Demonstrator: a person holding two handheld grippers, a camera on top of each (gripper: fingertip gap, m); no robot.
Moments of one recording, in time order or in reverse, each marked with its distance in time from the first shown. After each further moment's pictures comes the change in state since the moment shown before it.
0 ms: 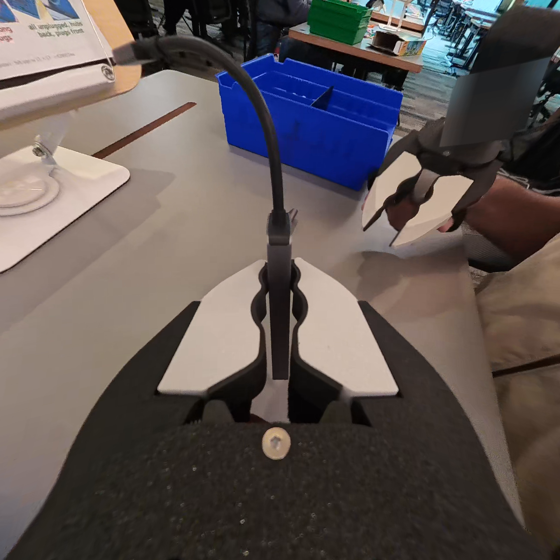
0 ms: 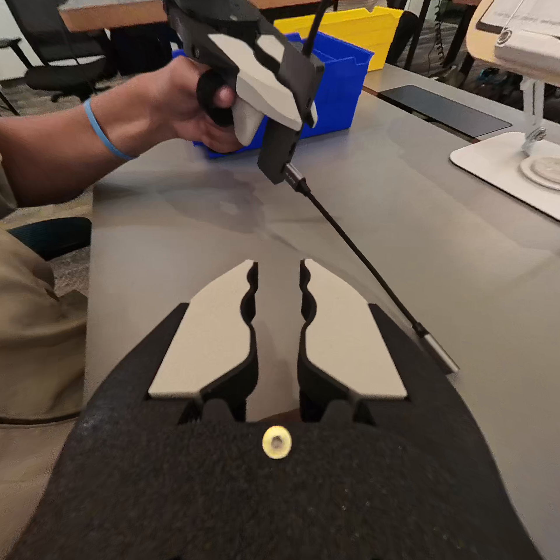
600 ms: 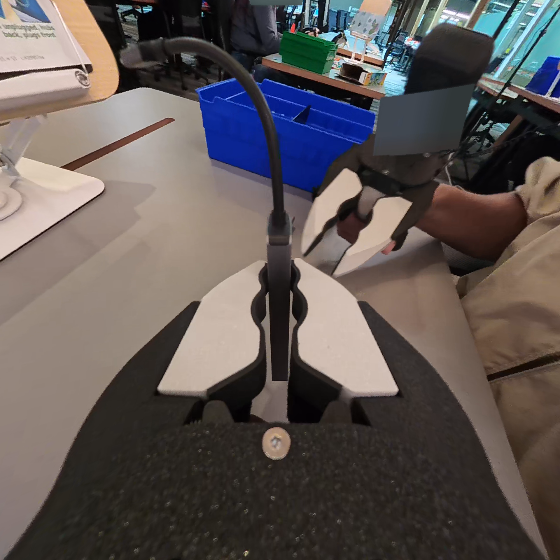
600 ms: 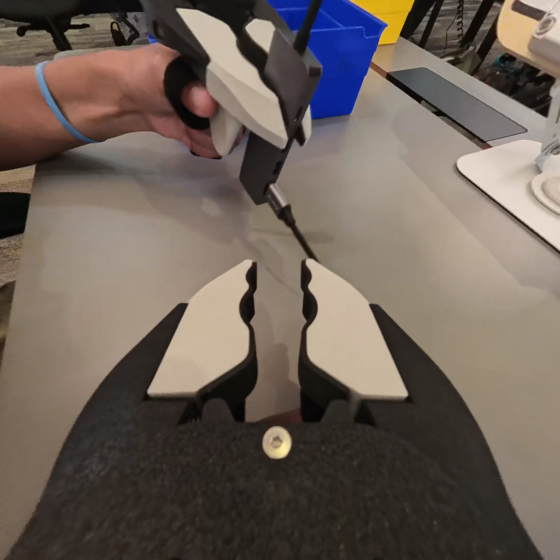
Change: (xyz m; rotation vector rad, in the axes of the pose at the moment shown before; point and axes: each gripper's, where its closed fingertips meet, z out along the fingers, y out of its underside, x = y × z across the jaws) left arm 0.002 0.002 0.012 0.068 0.094 -0.015; right arm 0.024 -0.002 0.046 -0.094 -0.004 -0.089
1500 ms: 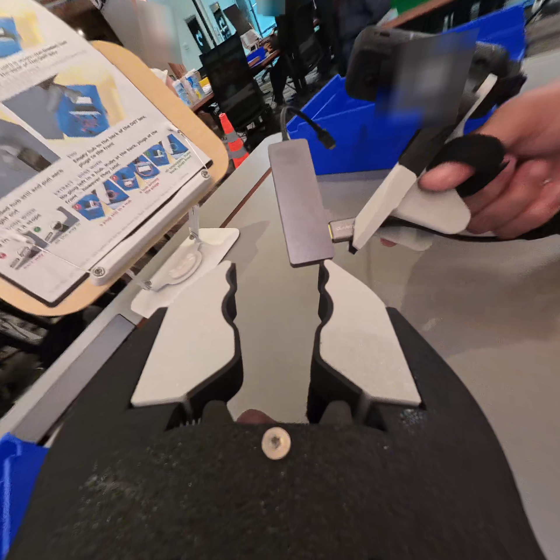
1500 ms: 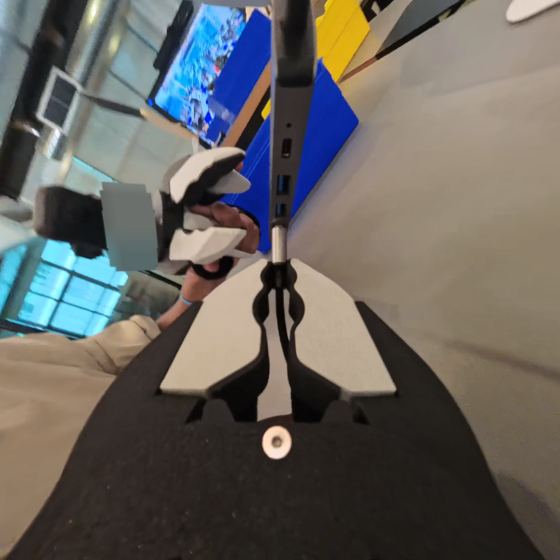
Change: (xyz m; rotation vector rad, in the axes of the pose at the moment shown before) left arm -0.007 -0.024 -0.007 -0.014 -0.466 0.505; right arm 0.011 -0.036 0.002 0.246 -0.240 0.892
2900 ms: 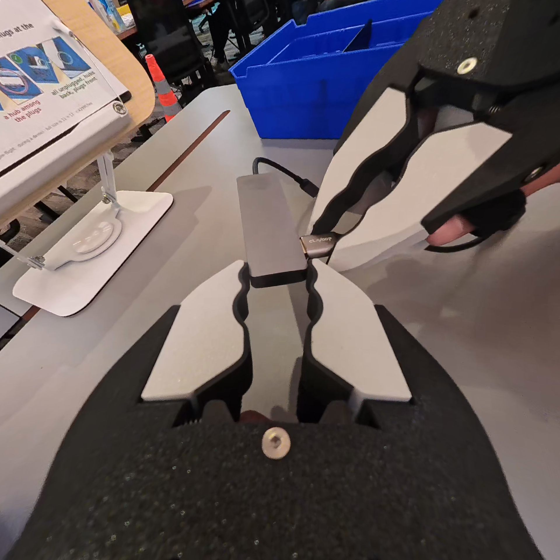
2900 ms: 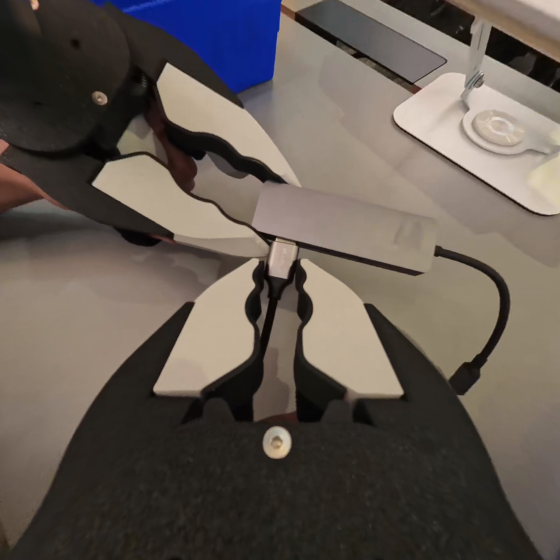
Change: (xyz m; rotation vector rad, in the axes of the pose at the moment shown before) left arm 0.031 0.036 0.028 -0.083 0.200 -0.144; right arm 0.026 0.011 0.015 -0.229 0.596 -0.738
